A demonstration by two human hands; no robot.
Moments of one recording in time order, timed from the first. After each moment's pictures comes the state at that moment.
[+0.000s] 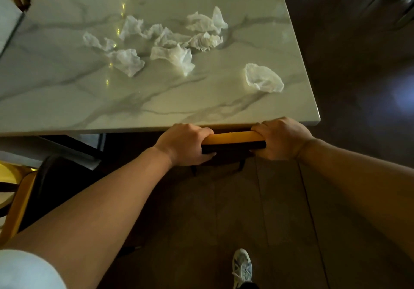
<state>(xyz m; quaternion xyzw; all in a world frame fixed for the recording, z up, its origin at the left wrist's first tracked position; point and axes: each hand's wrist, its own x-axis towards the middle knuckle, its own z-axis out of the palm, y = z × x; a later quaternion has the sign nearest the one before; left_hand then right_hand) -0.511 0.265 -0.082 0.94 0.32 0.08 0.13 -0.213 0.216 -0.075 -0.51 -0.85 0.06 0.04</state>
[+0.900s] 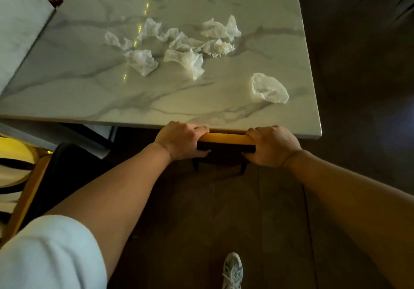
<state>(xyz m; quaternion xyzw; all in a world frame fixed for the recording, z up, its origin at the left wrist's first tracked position) -0.510 0.268 -0.078 0.92 0.38 0.01 0.04 -0.221 0.226 -0.070 -0.55 -0.83 0.11 -0.02</state>
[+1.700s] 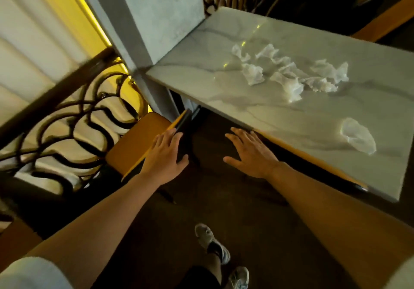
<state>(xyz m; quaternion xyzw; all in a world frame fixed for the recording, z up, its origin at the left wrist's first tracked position) -0.702 0.026 0.017 0.61 0.79 0.03 0.05 -0.452 0.172 -0.001 -0.31 -0.94 0.17 0.00</state>
